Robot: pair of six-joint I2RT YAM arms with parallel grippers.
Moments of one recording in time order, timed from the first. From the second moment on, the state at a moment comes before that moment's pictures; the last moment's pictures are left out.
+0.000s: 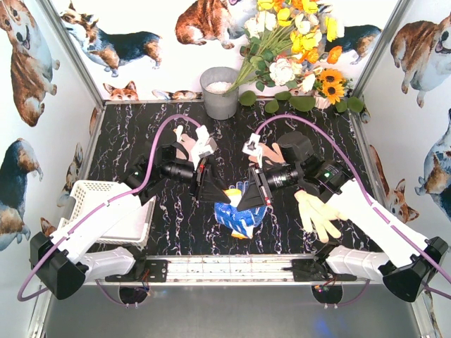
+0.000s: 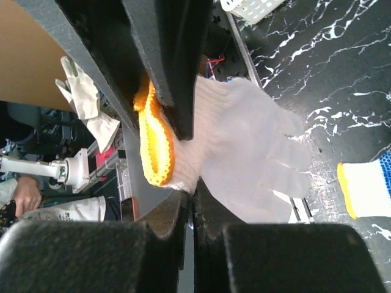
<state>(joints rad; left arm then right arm) -0.64 1.15 1.01 -0.10 1.18 -0.27 0.68 1.10 1.15 -0.67 -0.92 0.36</state>
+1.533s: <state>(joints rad) -0.64 1.20 0.99 -0.07 0.62 0.05 0.56 0.93 0.83 -0.43 -0.03 1.53</state>
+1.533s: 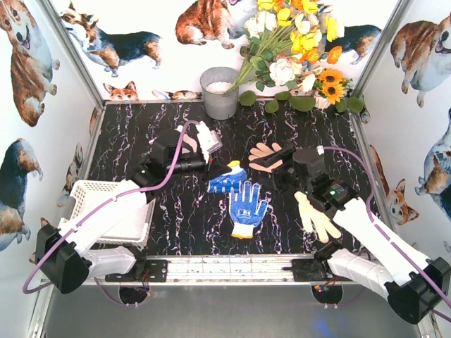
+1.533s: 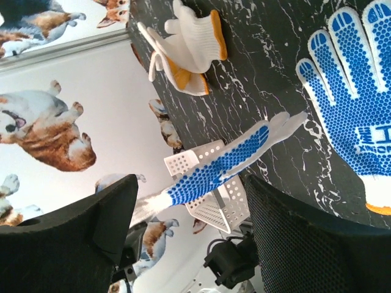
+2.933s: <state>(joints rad) -0.69 1.39 1.09 -0.05 0.64 0.16 0.54 1.19 0.72 -0.33 -0.13 1.77</state>
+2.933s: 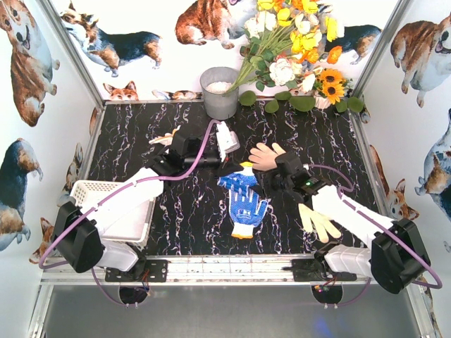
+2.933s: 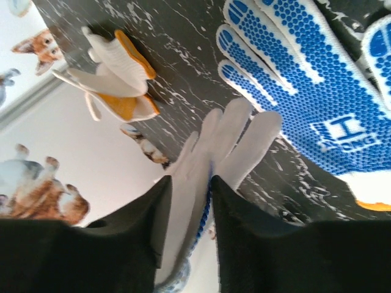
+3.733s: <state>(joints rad) -0.69 1.59 1.13 0.19 0.50 0.21 0.34 1.29 0.82 -0.29 -0.08 1.54</state>
